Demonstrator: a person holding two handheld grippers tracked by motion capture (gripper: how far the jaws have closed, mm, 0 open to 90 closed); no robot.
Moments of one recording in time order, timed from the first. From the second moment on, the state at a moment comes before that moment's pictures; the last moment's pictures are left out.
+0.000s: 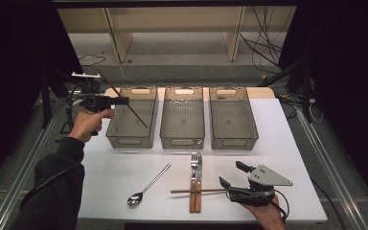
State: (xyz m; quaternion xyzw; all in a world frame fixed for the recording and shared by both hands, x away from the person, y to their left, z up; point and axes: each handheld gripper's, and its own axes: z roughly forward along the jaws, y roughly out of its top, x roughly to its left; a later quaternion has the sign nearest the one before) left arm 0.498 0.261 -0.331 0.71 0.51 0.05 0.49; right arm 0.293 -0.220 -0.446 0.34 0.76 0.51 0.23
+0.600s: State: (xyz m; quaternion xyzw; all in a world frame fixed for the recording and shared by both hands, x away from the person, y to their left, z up) left arm 0.517 0.250 -0.353 0.73 0.52 0.04 0.44; right arm 0.293 -0.218 -0.447 0.33 0.76 0.51 0.23
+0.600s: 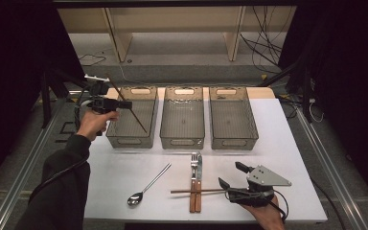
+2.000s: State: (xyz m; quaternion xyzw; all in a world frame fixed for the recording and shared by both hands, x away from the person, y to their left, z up) left arm 0.532 0.222 -0.386 0.76 0.52 -0.01 0.39; right arm 0.293 -0.219 -0.448 0.33 0.76 0.51 0.23
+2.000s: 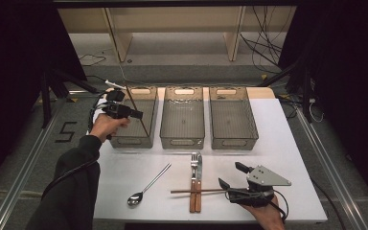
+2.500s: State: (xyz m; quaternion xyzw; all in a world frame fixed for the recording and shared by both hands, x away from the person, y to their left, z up) left arm 0.537 0.215 -0.392 0.75 0.54 0.02 0.38; right arm 0.293 -0.219 -0.448 0.33 0.76 0.51 0.22
